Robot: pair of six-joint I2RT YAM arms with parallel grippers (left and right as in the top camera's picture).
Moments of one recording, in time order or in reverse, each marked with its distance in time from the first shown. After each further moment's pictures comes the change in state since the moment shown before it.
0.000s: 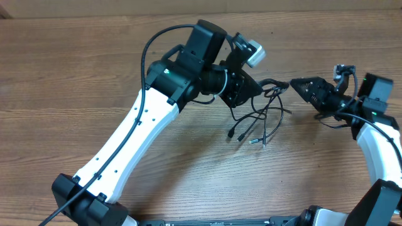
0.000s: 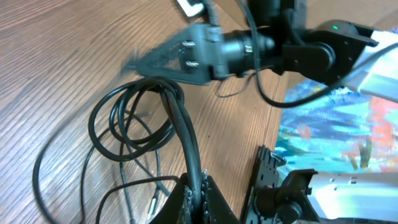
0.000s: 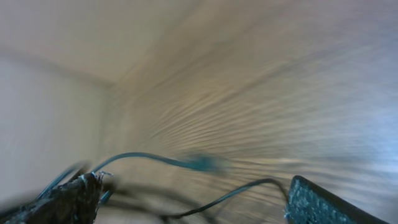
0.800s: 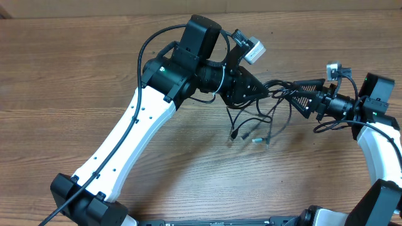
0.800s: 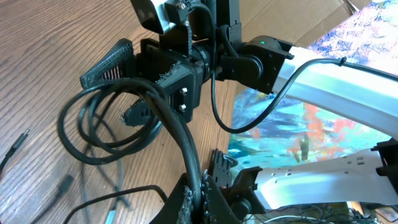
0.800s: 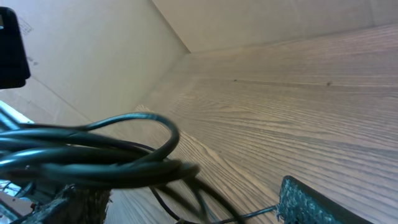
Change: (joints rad) left arm 0.016 0.000 0.000 0.051 0.223 -0.054; right arm 0.008 0.000 0.000 0.008 -0.357 -0.472
